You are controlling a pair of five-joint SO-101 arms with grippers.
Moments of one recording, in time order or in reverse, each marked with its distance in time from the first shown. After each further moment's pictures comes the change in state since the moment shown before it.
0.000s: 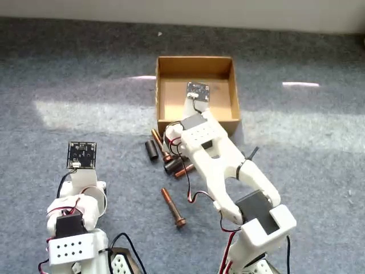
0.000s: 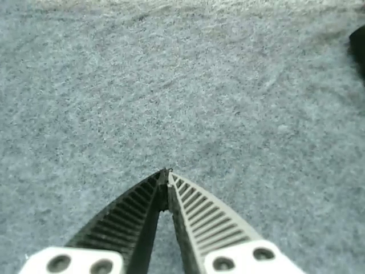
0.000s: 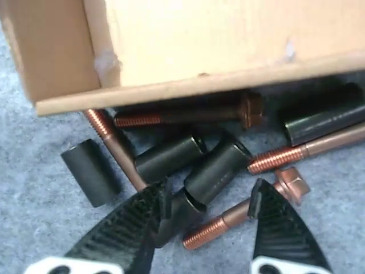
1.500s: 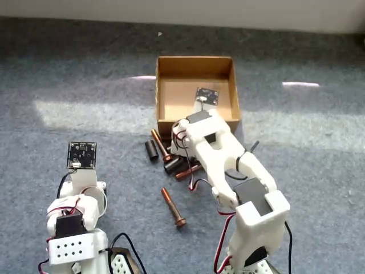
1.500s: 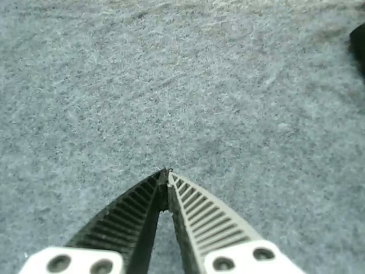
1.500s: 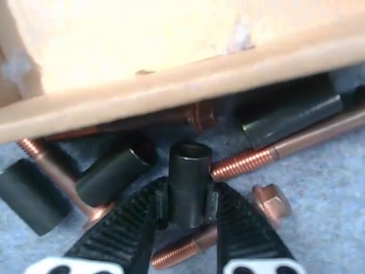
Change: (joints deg) left arm 0.0 0.0 0.0 0.3 0.0; right arm 4.1 9.1 -2.6 3.3 0.4
